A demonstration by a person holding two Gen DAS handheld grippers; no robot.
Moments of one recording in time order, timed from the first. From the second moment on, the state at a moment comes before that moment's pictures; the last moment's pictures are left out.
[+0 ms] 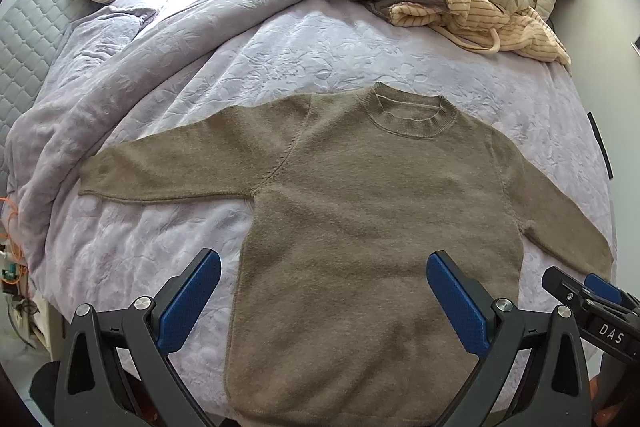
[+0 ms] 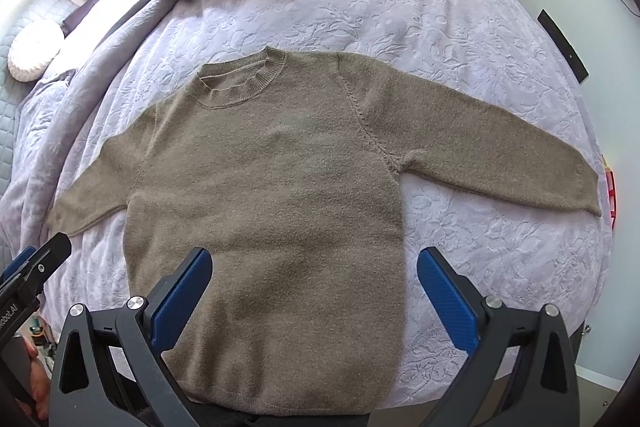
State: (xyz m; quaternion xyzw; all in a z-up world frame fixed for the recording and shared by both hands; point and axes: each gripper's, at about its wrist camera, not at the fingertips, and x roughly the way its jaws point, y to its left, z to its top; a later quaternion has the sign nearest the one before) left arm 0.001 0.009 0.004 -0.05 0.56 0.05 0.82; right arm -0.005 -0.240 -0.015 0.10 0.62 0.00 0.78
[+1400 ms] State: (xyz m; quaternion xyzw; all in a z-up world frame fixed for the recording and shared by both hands) left arm -0.005 0.019 -0.006 -0.05 0.57 0.04 0.82; right arm -0.016 -0.235 -0.018 0.09 0.63 -0.03 0.77
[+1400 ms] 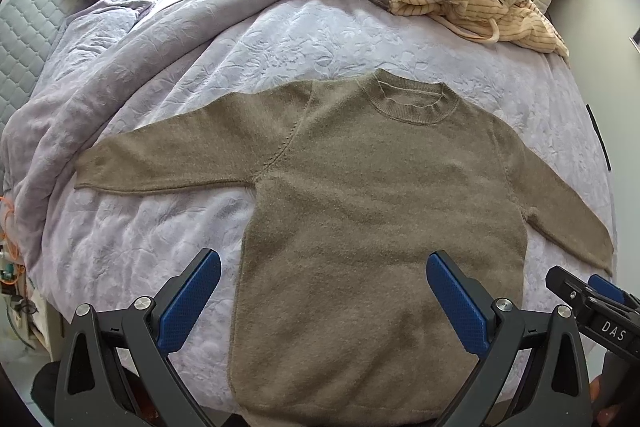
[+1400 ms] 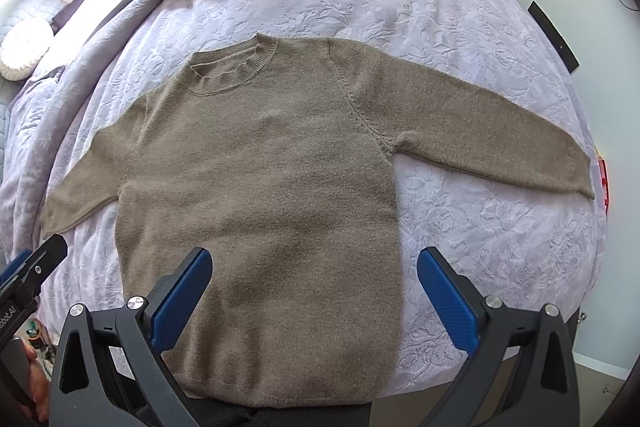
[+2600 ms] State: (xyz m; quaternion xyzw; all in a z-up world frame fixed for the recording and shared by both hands) left arm 0.012 0.204 -0.114 -0.13 0.61 0.07 0.78; right arm -0.004 -0.073 -0.046 0.02 0.64 0.04 0.77
